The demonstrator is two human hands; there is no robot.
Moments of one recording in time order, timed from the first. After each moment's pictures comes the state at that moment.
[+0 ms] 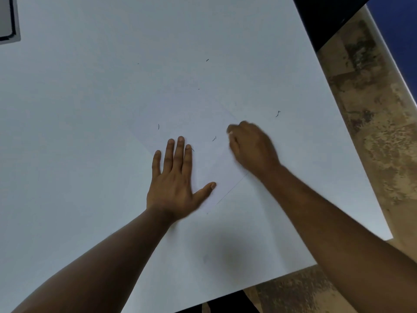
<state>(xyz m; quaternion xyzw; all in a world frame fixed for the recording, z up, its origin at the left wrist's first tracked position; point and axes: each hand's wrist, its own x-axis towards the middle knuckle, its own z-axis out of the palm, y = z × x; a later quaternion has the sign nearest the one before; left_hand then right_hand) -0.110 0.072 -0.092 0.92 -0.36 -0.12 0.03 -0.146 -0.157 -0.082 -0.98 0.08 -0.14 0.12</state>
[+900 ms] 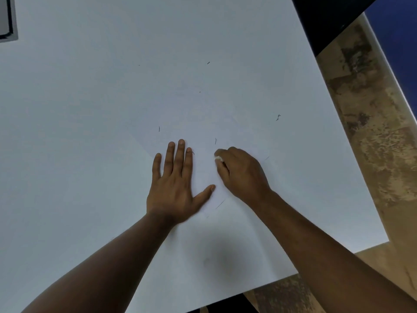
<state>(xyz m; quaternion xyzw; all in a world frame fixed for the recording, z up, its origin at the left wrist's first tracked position) -0.109 0.073 -0.094 0.92 -0.36 -0.12 0.04 -0.170 -0.109 -0.070 -0.97 0.09 -0.09 0.21</state>
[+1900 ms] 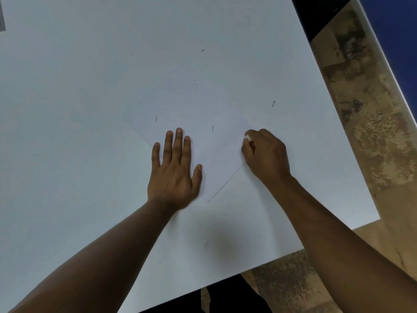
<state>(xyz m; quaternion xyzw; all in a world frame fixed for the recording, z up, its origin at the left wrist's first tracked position) -0.110 0.076 -0.101 0.92 -0.37 -0.10 0.07 -0.194 -0.148 -0.063 -0.95 0.25 -0.12 0.17</state>
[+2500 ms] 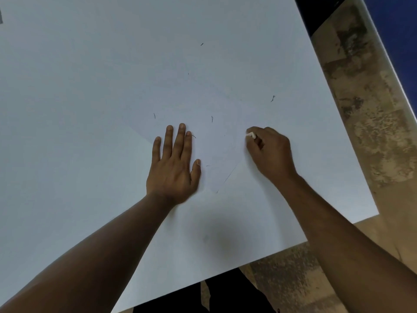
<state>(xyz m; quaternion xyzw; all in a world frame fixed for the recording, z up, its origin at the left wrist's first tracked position) -0.110 0.077 -0.104 0.91 -0.39 -0.09 0.09 -0.207 -0.155 -0.060 -0.93 0.24 -0.11 0.27</state>
